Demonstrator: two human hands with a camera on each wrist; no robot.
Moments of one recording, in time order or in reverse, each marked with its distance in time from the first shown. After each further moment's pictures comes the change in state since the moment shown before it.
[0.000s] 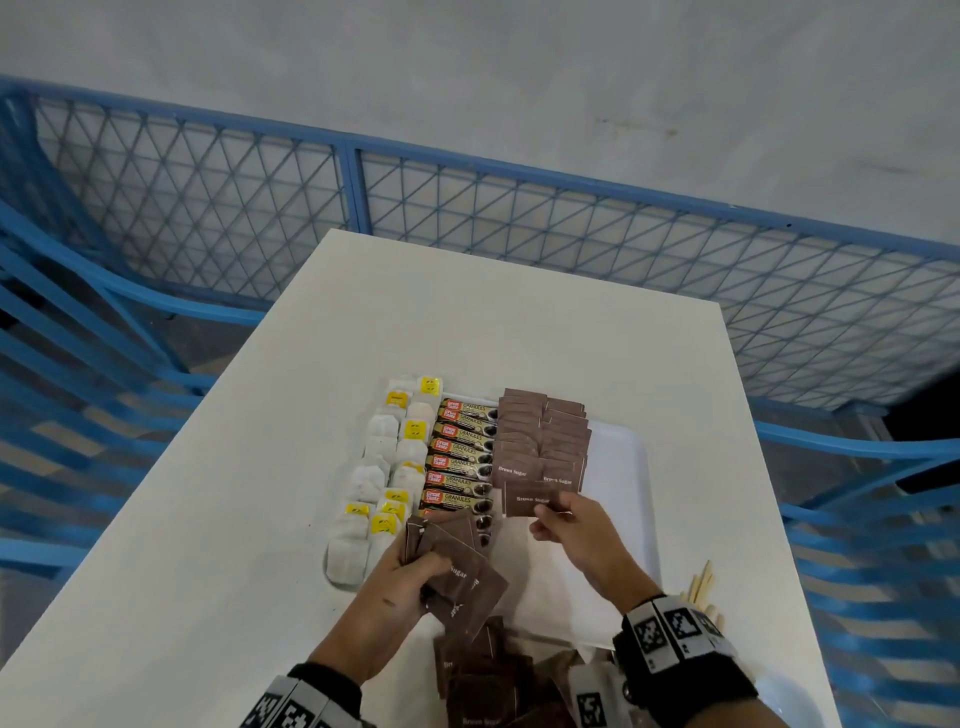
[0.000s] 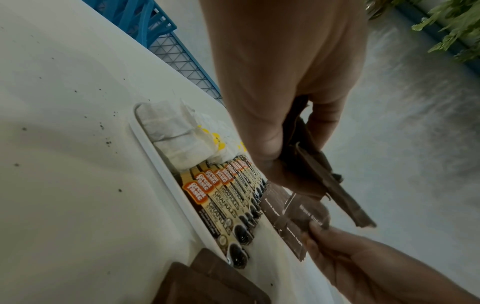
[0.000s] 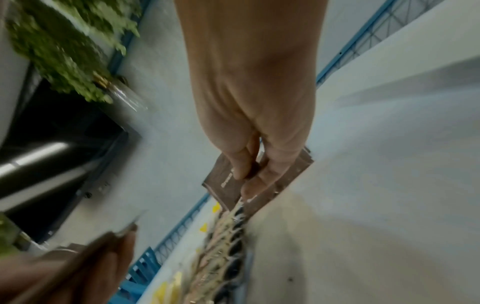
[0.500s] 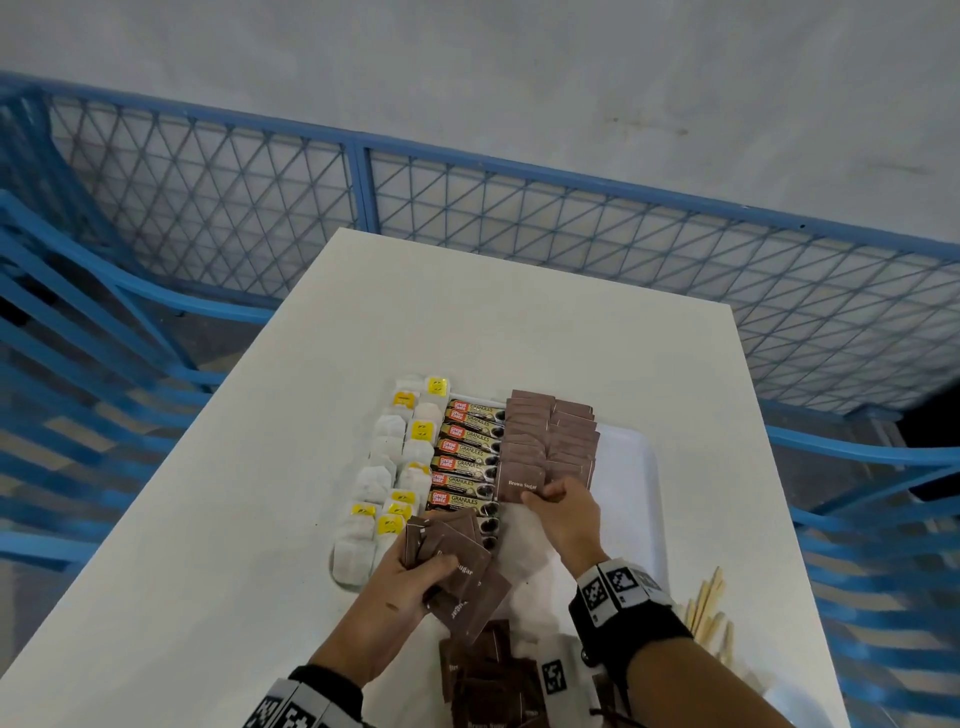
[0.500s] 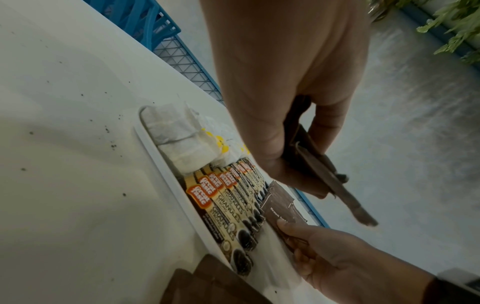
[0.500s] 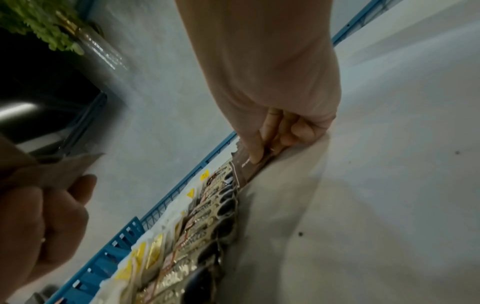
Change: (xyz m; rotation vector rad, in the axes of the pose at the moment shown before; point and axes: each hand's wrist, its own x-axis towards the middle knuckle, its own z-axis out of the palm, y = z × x) left_hand 0.003 -0.004 -0.006 -0.013 0.016 0.018; right_hand 0.040 0.011 0.024 -0.202 0.350 0.070
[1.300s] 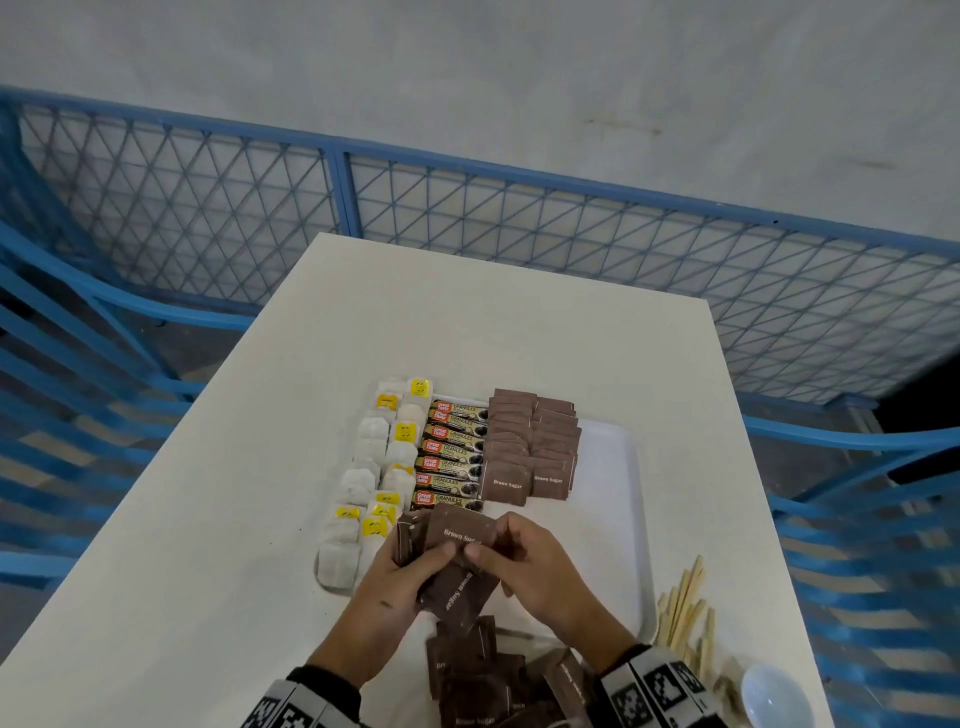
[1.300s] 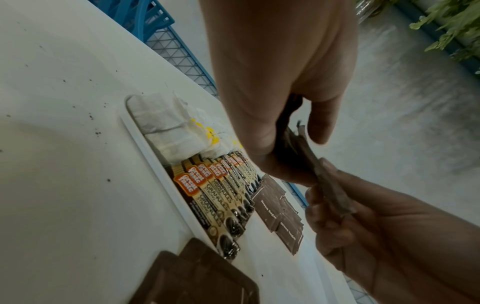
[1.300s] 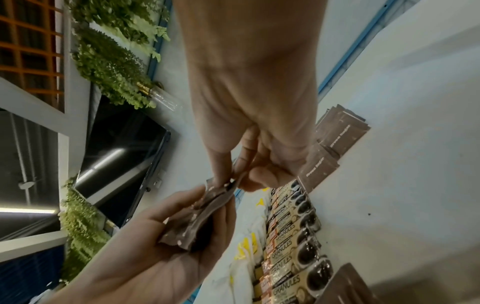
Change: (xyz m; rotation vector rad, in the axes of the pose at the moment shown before) left_hand 0.009 -0.009 0.004 -0.030 -0.039 0.053; right_hand -0.085 -0.016 -0.026 0.138 -0.558 -0.228
